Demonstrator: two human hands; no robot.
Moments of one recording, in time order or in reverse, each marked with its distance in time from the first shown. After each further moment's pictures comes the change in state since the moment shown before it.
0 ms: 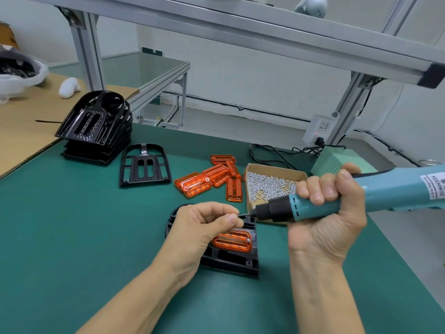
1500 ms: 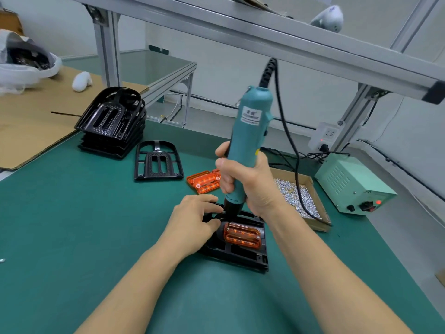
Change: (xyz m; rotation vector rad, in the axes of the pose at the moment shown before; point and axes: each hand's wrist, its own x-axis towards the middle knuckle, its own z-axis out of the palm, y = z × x) left_hand 0.017 -0.004 -0.044 1.064 0.030 0.072; right_hand 0.015 0.078 0.026 -0.637 -0.752 0.439
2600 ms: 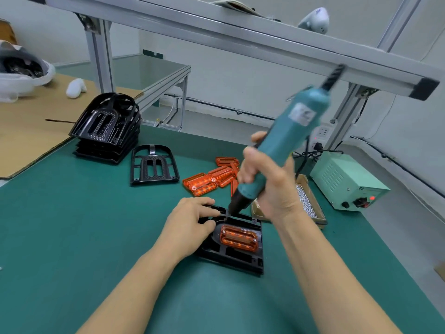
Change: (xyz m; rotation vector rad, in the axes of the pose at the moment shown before) left_hand -0.001 -0.002 0.003 -0.019 0.034 0.010; right_hand -0.016 -0.017 -0.017 0.196 0.182 -0.165
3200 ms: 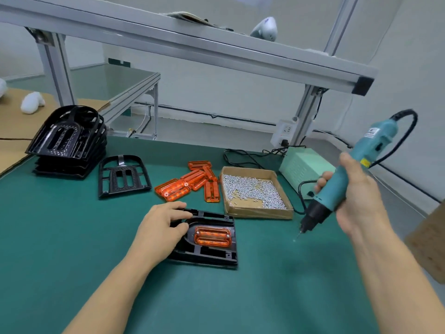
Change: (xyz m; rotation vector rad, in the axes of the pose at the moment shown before) left_hand -0.001 0.005 -0.001 0.036 0.013 -0.017; right_hand -0.060 -0.104 -0.103 -0.219 0.800 0.117
